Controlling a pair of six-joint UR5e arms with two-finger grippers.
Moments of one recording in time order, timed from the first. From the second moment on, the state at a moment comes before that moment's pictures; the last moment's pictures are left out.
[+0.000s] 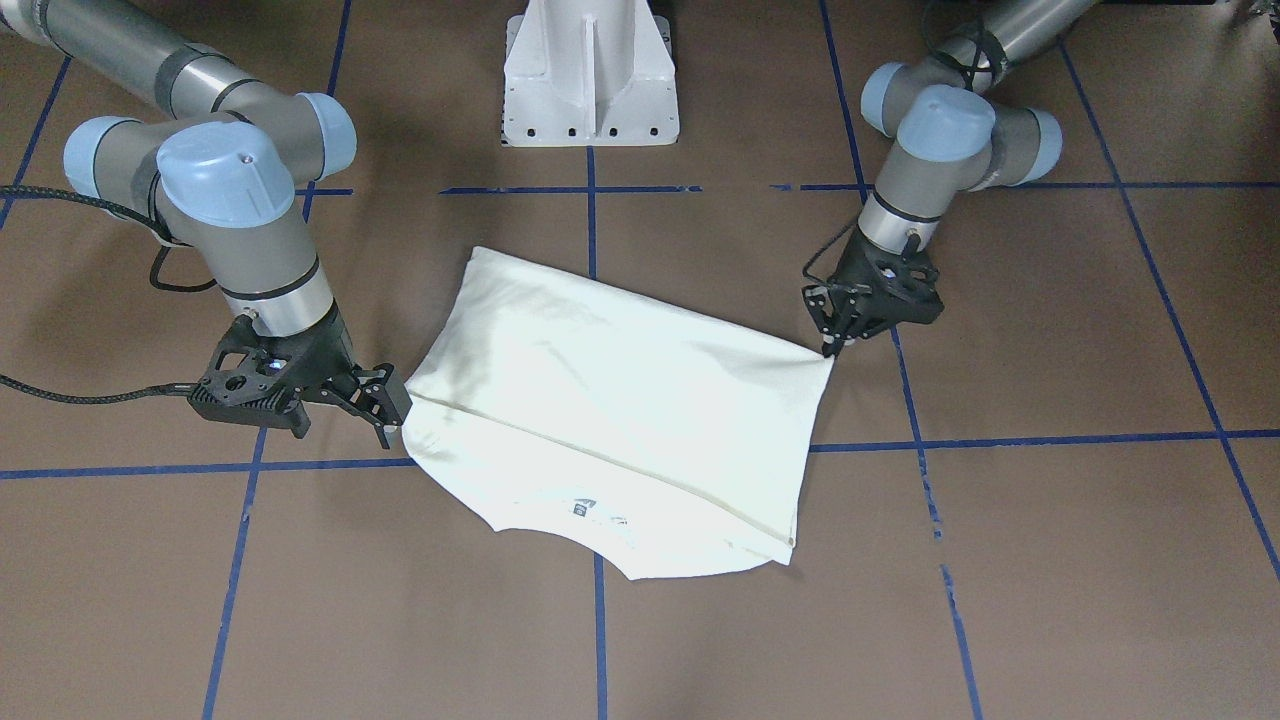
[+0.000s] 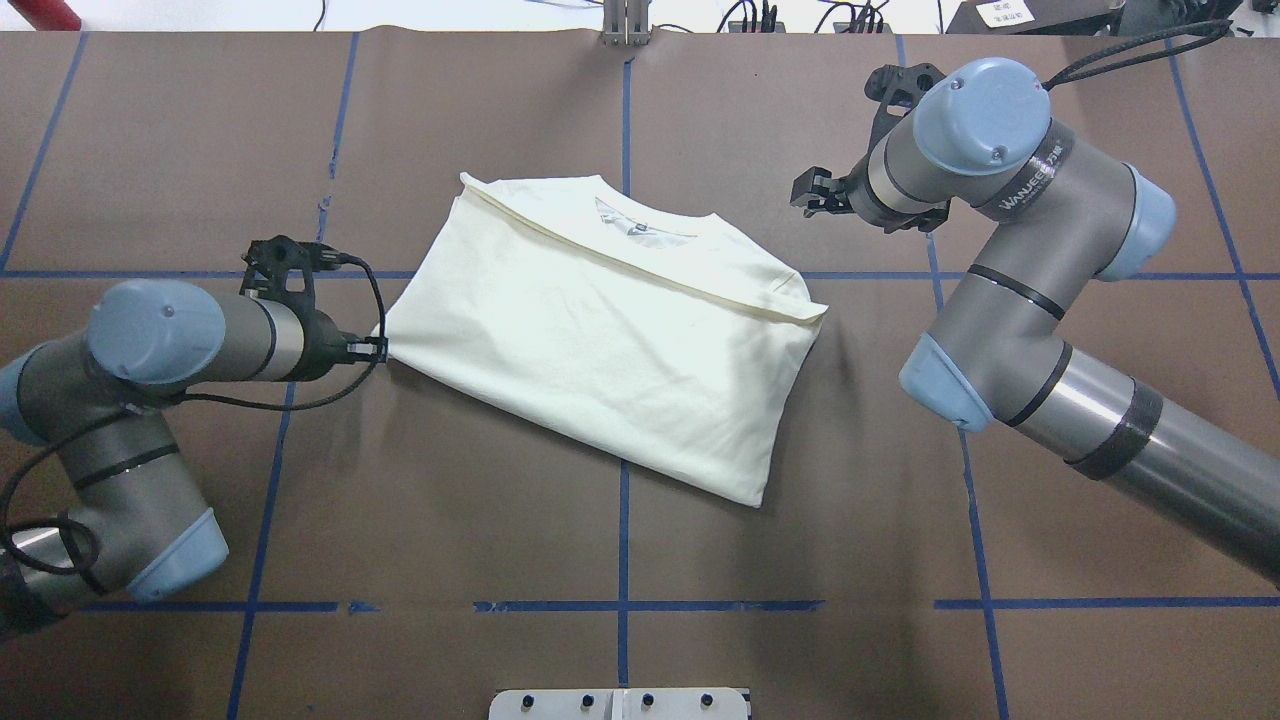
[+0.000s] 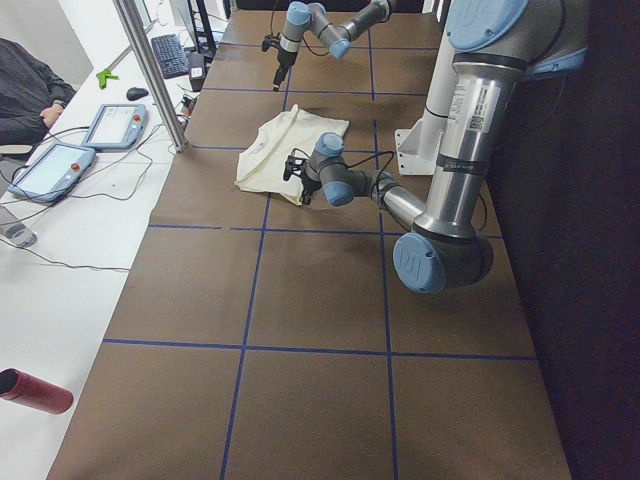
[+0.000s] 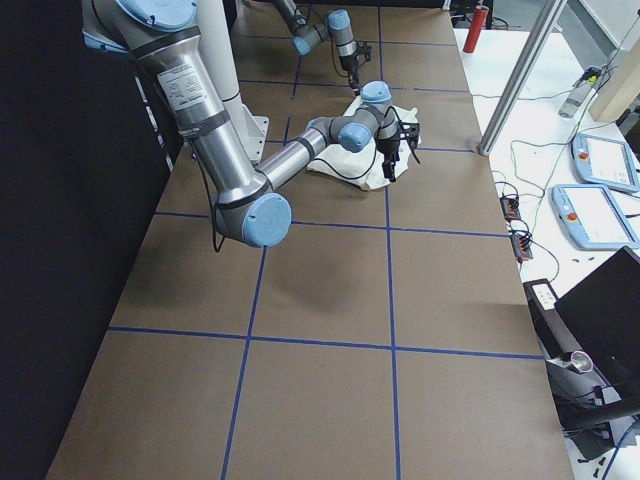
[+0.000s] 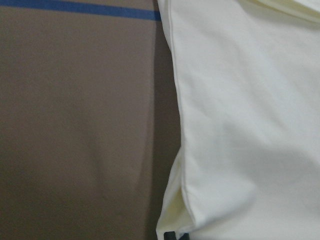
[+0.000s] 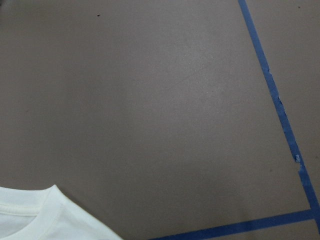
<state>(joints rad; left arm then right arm) -0.66 -1.84 -1.64 -2.19 -1.74 -1.05 0.79 -1.05 1.63 -1.34 1.80 1.23</state>
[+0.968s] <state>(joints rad) -0.90 -2.37 -0.94 -2.28 -1.71 -0.87 0.78 -1.05 1.64 -1.34 1.80 1.23</state>
